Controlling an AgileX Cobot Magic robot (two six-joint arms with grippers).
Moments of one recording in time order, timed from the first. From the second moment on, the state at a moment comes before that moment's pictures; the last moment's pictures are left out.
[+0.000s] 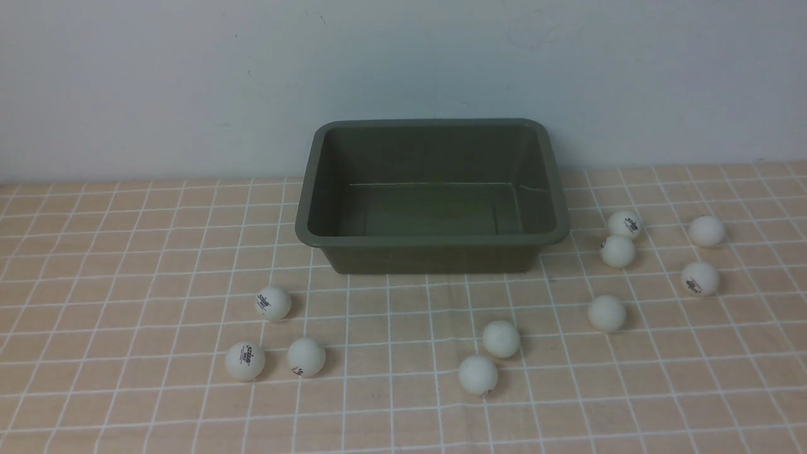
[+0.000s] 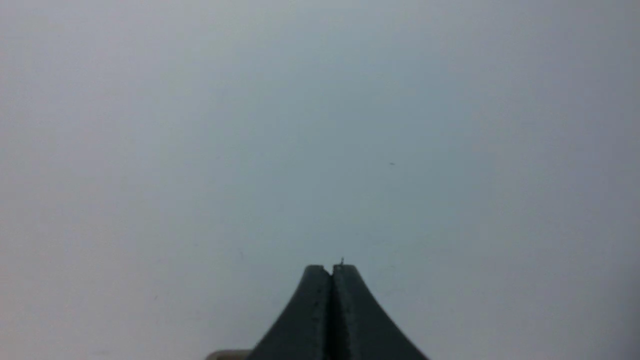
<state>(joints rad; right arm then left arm) -0.06 0.15 -0.55 0.81 0.41 -0.51 0.03 0.01 -0.30 -1.47 0.30 1.12</state>
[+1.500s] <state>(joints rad) -0.06 0.82 -0.75 0.22 1.17 -0.24 0.03 0.88 -0.74 -0.16 1.09 0.13</state>
